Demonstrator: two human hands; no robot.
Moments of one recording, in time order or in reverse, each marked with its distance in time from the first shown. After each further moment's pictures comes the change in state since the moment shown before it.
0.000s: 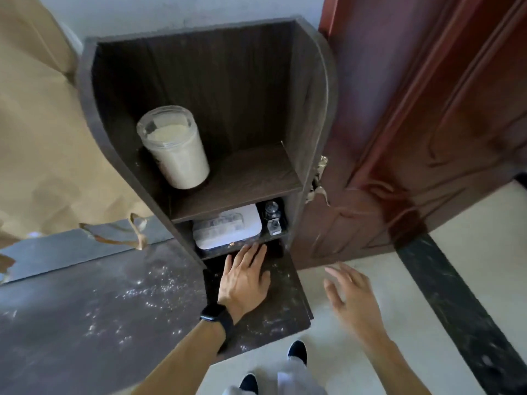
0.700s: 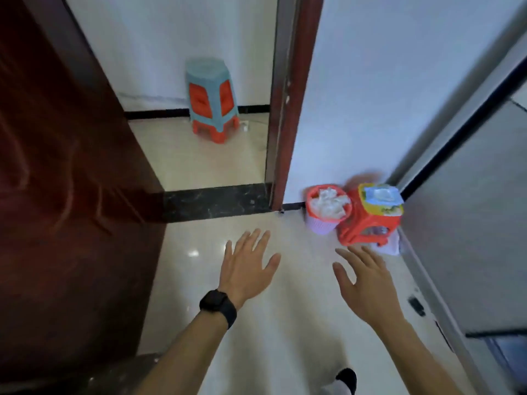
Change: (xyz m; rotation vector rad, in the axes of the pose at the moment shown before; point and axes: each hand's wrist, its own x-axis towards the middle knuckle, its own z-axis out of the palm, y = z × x) left_hand -0.200 0.373 0.130 0.273 -0.482 1.304; right_hand -0.466 0.091 -0.112 -0.221 0.761 1.210
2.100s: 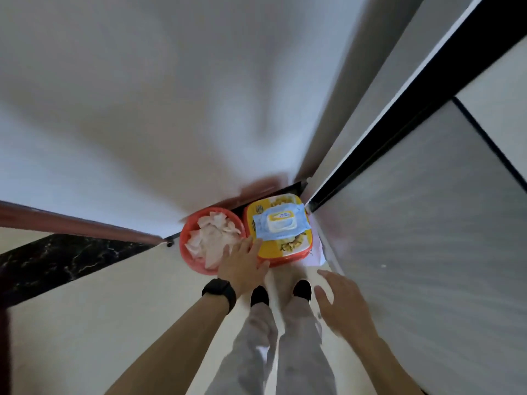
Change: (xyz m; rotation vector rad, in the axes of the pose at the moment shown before) left_hand 0.682 0.445 0.283 0.135 -0.563 0.089; right_hand 0.460 0.591 0.028 0.118 -0.525 0.601
